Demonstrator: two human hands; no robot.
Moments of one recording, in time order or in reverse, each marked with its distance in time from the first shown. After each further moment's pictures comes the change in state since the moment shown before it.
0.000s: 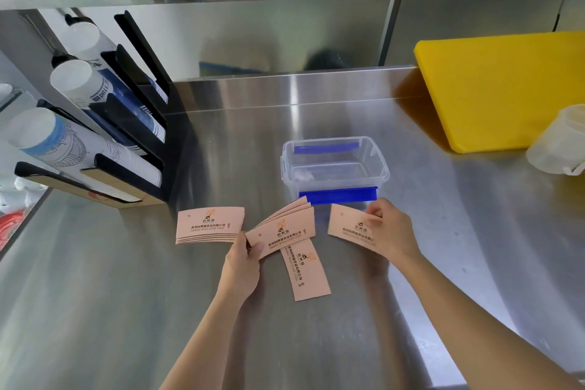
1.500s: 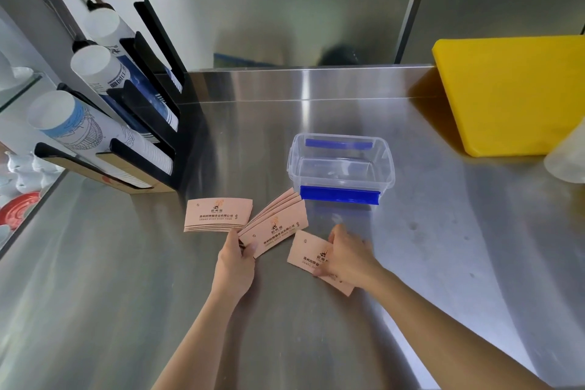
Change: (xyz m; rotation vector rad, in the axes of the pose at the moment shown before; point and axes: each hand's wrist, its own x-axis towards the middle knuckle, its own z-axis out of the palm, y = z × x) left_hand -0.008 -0.010 -0.014 0.027 0.080 -0.005; right_hand -0.036 -0.026 0.053 -0.422 -0.497 -0.111
